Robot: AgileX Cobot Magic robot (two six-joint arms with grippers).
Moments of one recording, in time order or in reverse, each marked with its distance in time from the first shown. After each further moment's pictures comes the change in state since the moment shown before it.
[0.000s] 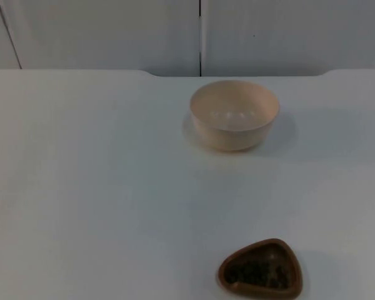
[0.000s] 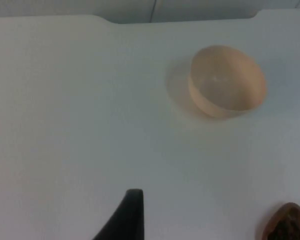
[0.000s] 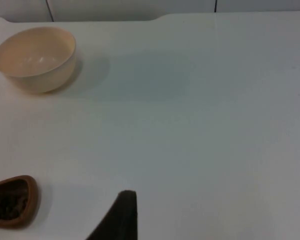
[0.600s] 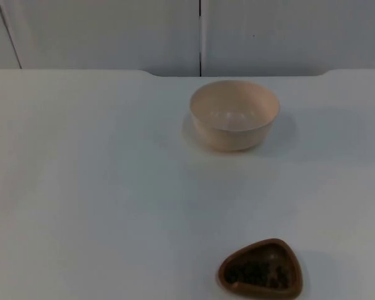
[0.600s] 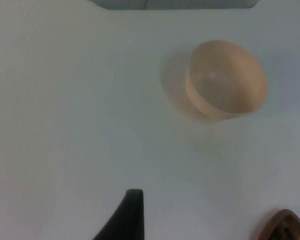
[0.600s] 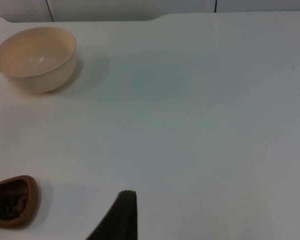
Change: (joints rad) right arm 0.000 0.000 0.000 0.000 0.000 0.000; left arm -0.011 0.205 -0.105 -0.043 -0.004 0.024
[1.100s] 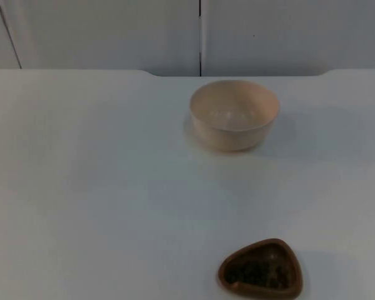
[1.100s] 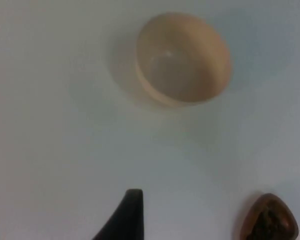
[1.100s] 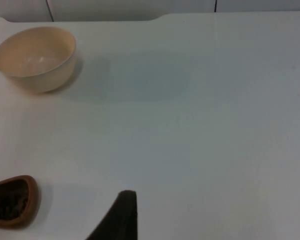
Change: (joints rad) right arm 0.000 0.000 0.000 0.000 0.000 0.000; left arm -0.288 0.340 -0.250 0.142 -0.005 -0.118
